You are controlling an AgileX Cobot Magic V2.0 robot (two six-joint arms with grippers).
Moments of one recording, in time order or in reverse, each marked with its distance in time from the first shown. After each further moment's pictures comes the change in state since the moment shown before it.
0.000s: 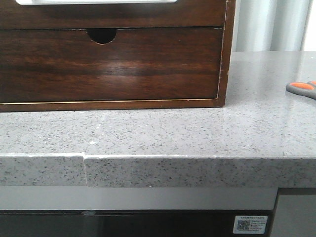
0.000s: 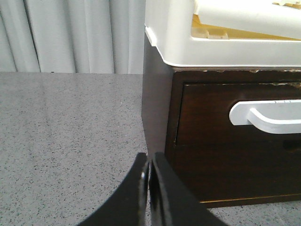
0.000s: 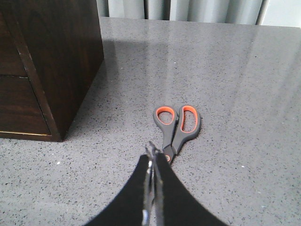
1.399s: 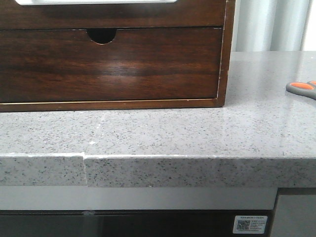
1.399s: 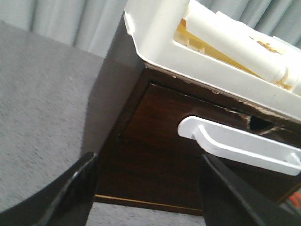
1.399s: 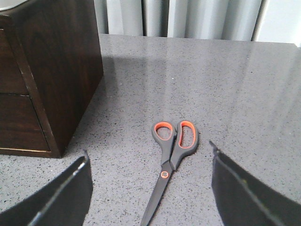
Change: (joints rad) left arm 0.000 0.058 0.000 -0.444 0.010 0.000; right arm 0.000 0.000 0.000 0.002 -0.055 0.000
